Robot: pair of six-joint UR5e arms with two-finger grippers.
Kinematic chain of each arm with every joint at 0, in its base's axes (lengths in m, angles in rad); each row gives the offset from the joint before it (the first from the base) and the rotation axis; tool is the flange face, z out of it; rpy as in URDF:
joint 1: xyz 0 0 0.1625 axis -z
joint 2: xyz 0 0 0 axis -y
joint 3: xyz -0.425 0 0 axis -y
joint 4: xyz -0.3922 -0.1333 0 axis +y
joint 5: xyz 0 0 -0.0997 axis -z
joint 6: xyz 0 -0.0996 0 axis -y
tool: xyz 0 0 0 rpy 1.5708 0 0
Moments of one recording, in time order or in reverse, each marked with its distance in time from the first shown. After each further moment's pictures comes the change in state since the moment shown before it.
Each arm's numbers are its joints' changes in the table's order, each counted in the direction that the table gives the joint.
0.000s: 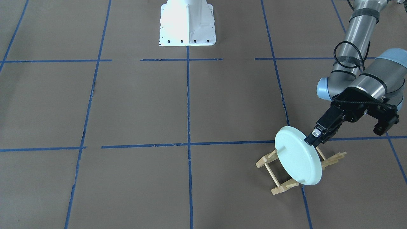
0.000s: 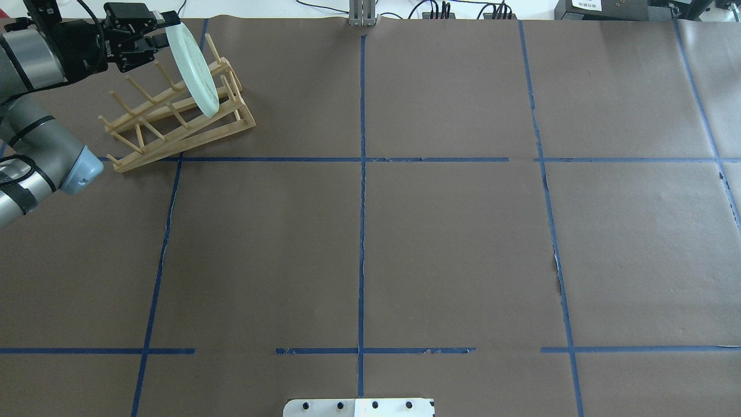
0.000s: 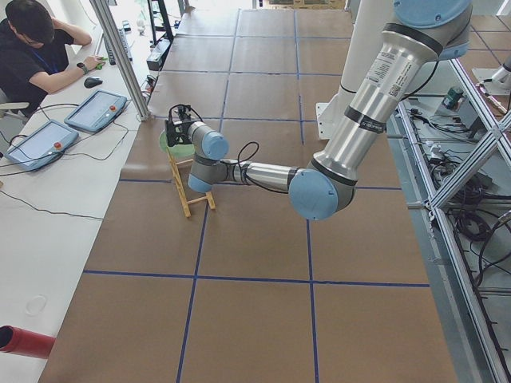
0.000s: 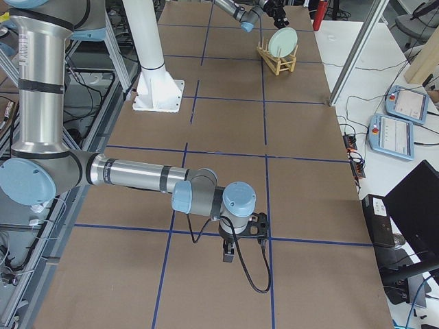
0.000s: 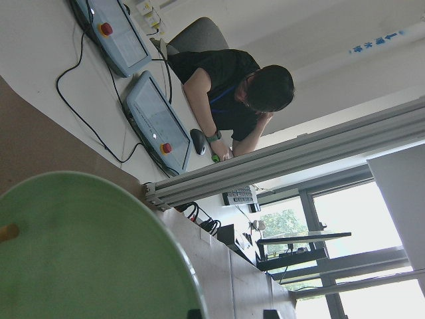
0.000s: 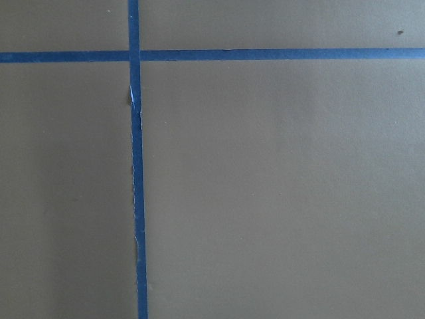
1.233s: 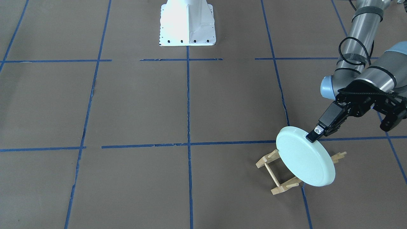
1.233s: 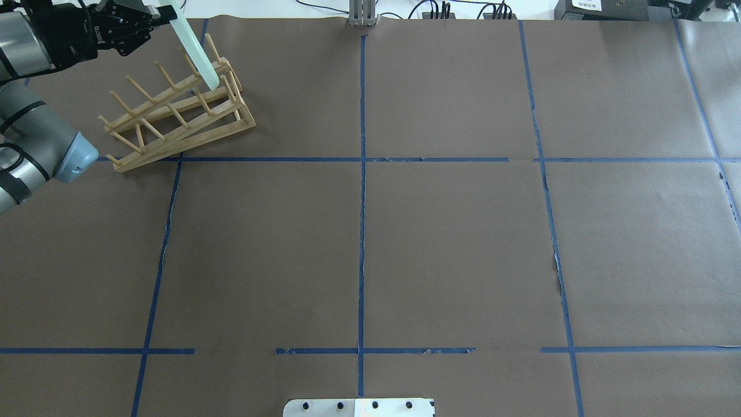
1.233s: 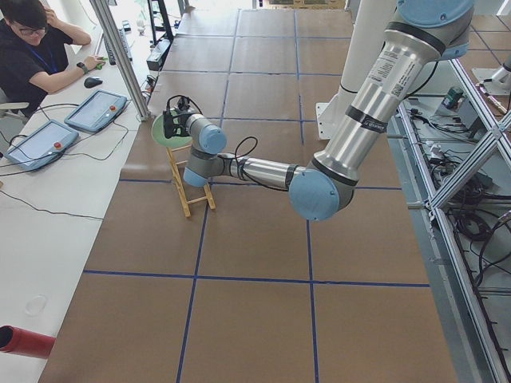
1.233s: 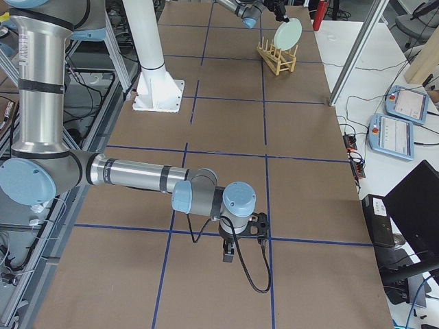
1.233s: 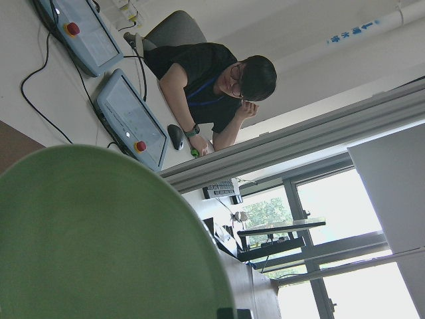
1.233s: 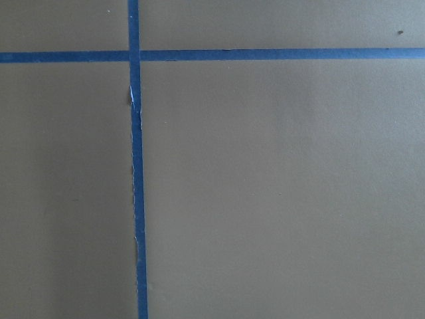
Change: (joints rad) left arm 0.014 -0.005 -0.043 0.001 -0.034 -0.023; right arm 0.000 0.000 0.000 0.000 0.000 0.001
